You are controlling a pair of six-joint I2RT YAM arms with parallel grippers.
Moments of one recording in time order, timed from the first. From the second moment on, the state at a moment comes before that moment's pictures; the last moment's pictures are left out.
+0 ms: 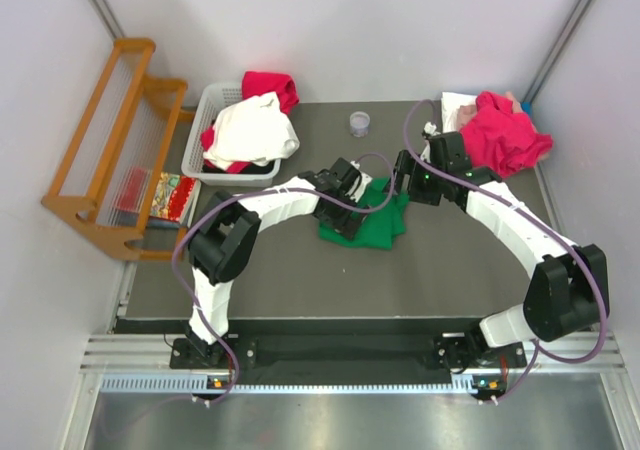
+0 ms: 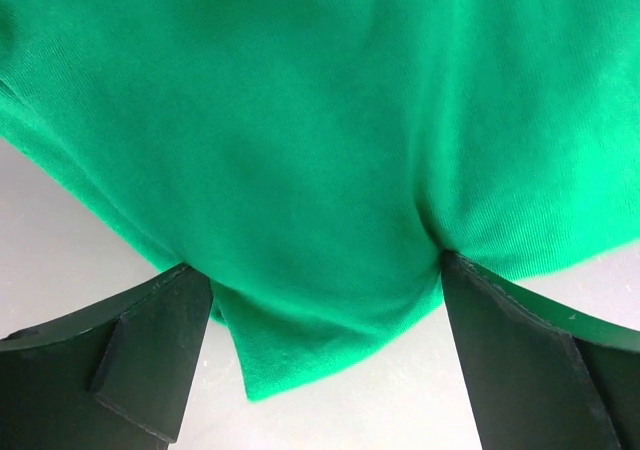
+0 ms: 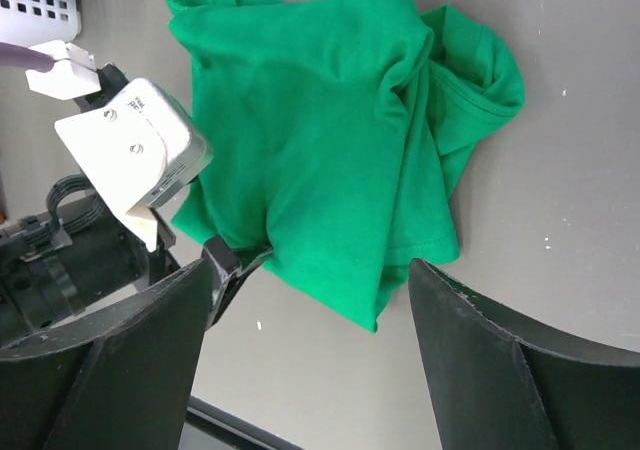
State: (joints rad) left arm -0.73 2.00 1.43 -0.55 0.04 -0.07; right arm 0.34 1.42 1.11 -0.48 -0.19 0.52
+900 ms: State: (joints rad) left arm -0.38 1.43 1.65 -0.82 0.24 0.05; right arm 0.33 1.84 1.25 -0.46 -0.06 0.43
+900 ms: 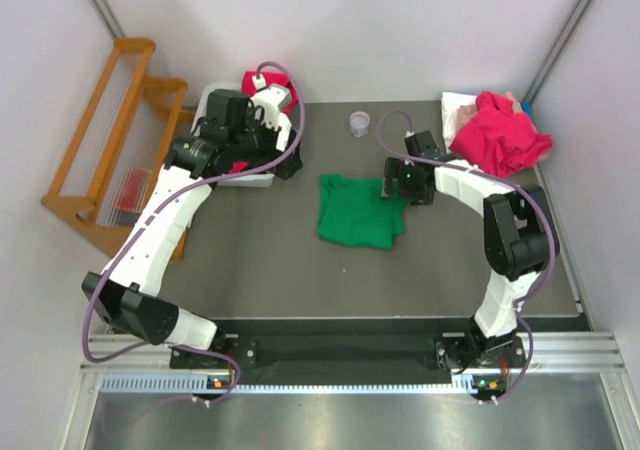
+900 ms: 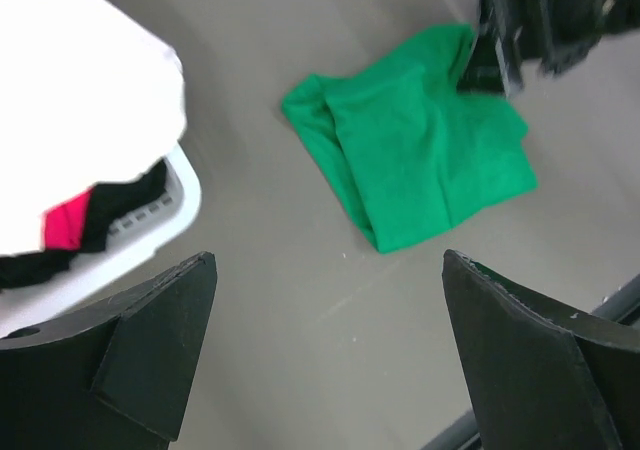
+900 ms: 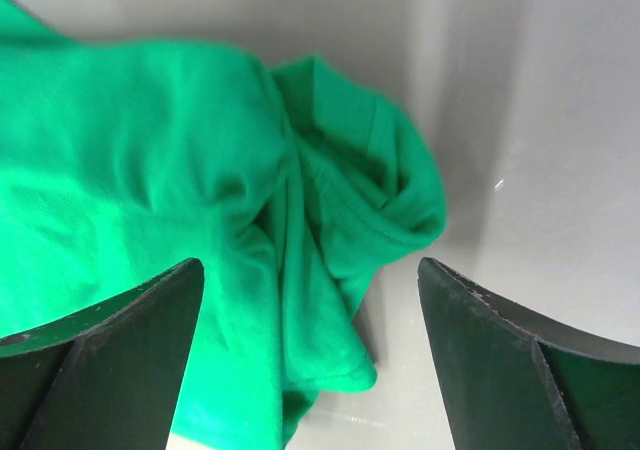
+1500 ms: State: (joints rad) left arm -0.38 1.44 1.60 -0.85 0.27 0.04; right arm 0.27 1.91 1.30 -0.44 -0.09 0.43
